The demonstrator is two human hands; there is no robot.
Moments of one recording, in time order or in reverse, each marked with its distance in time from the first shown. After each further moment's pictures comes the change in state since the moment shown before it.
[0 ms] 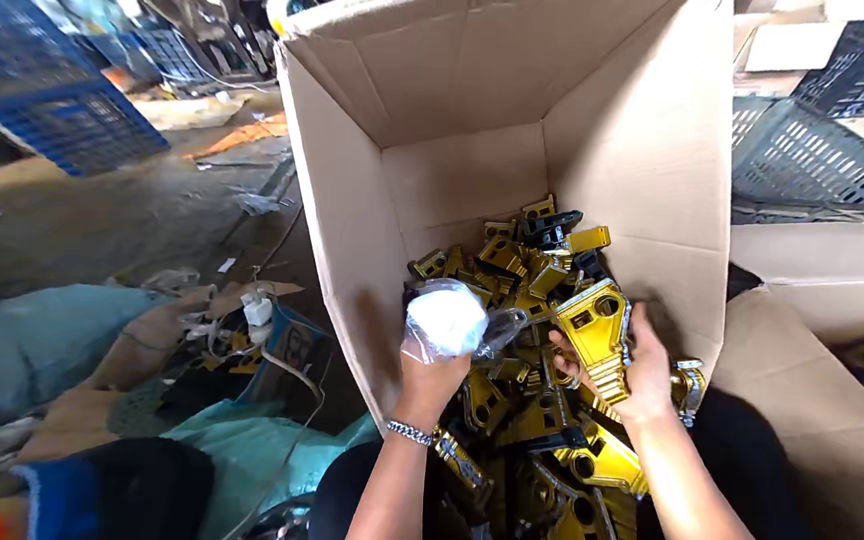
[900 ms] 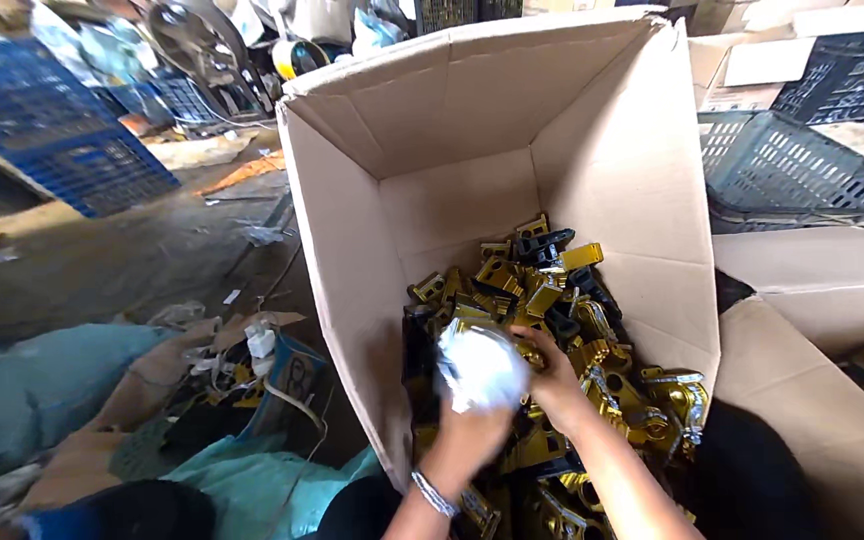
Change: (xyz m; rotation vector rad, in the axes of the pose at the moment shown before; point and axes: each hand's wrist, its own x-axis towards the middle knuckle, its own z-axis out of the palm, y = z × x) left_hand -0.026 0.040 0.001 -0.370 -0.281 -0.217; right_hand 0.022 0.055 0.026 -1.031 -0.081 -0.265
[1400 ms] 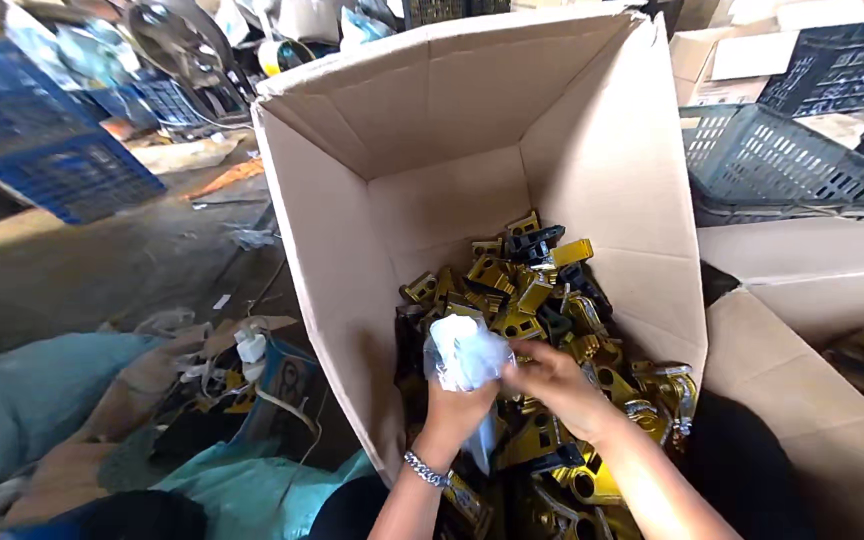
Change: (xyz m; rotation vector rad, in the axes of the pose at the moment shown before) left_hand 0.018 -0.009 0.008 -0.120 0.073 -0.148; right_hand -0.015 -0.019 -0.026 0.272 -0.067 0.102
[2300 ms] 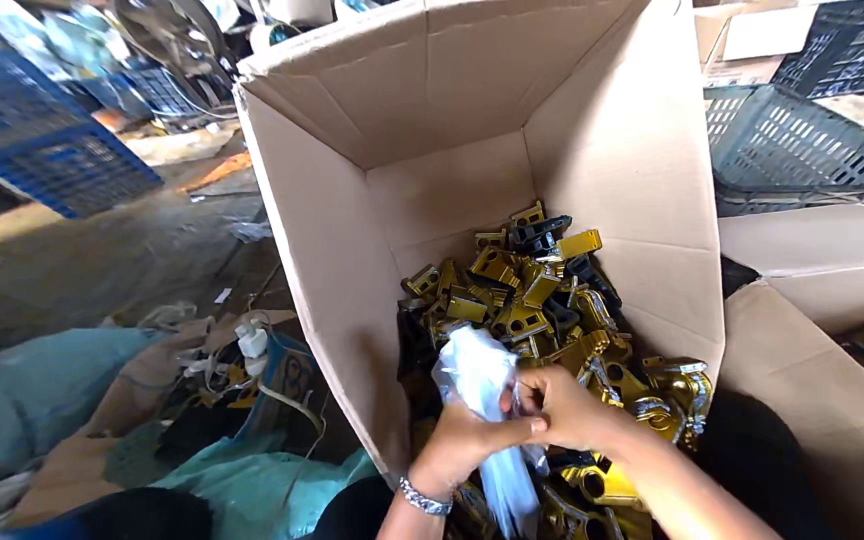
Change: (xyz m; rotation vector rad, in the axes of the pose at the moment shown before) left_hand -0.016 0.019 -0.016 -0.330 -0.346 -0.221; right_hand -0.005 -0.005 0.004 -0.465 -0.381 -0.095
